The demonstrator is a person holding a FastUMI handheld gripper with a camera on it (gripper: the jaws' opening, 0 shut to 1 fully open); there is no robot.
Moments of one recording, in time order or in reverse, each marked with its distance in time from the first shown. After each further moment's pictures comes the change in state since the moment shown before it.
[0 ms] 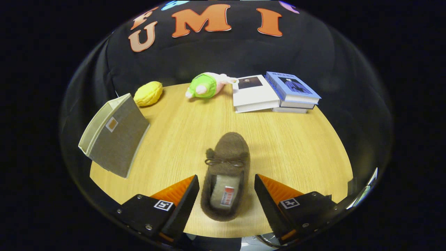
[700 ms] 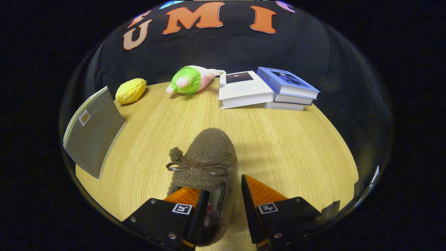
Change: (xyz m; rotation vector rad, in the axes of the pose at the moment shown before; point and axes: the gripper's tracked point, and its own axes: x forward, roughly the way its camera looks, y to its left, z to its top) arm 0.067 -0.015 -0.005 -0.002 -0.085 -0.061
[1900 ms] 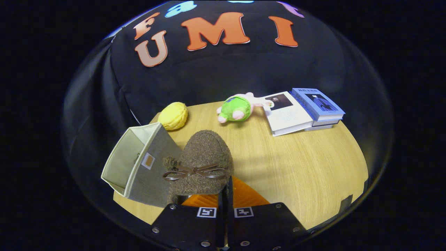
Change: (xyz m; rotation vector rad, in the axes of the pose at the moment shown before) arm -0.094 0.163 0.102 0.065 -0.040 0.199
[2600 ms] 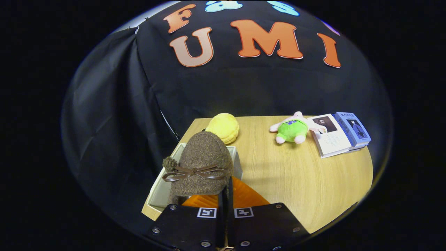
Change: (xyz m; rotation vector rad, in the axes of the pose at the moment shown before) arm 0.009 0.185 0.076 -0.074 -0.025 0.127
